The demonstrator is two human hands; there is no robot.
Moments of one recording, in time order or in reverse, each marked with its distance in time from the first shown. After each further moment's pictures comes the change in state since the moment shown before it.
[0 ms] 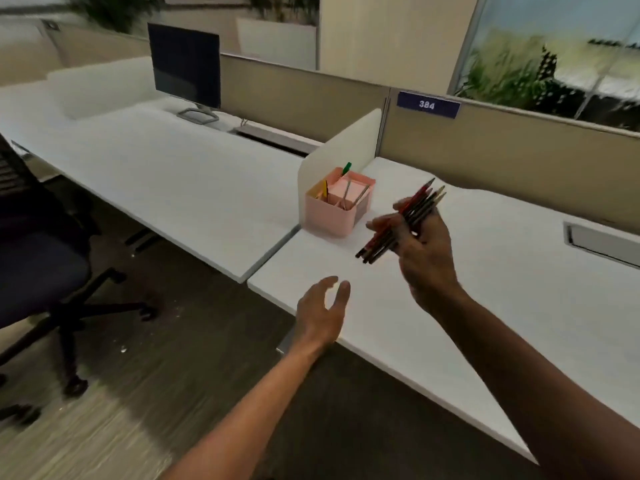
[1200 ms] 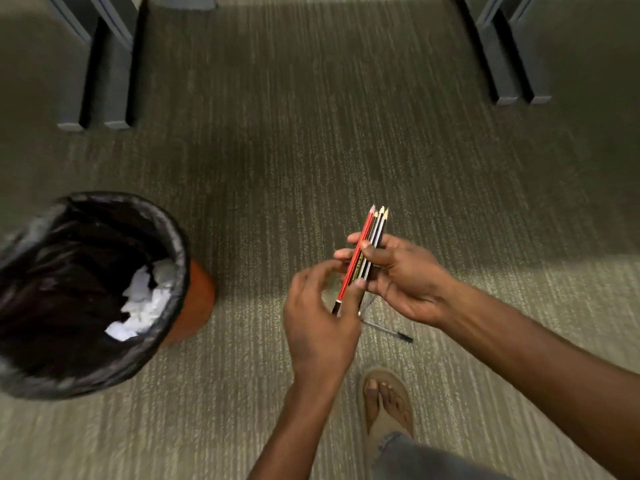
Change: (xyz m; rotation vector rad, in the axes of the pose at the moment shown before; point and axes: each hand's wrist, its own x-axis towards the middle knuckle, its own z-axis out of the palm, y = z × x) left_hand -0.443 -0.632 0.319 0.189 -0.347 0.192; right_hand -0.711 0.582 -0.135 0.679 0.420 0.931
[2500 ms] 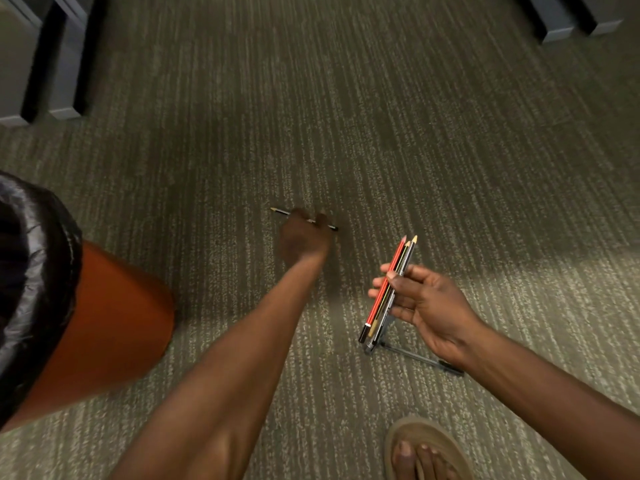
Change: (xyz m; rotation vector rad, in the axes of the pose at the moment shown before) left_hand 0.221 -0.172 0.166 0.321 0.037 -0.242; right_hand 0.136 0.112 -0.136 -0.007 0.187 -0.084
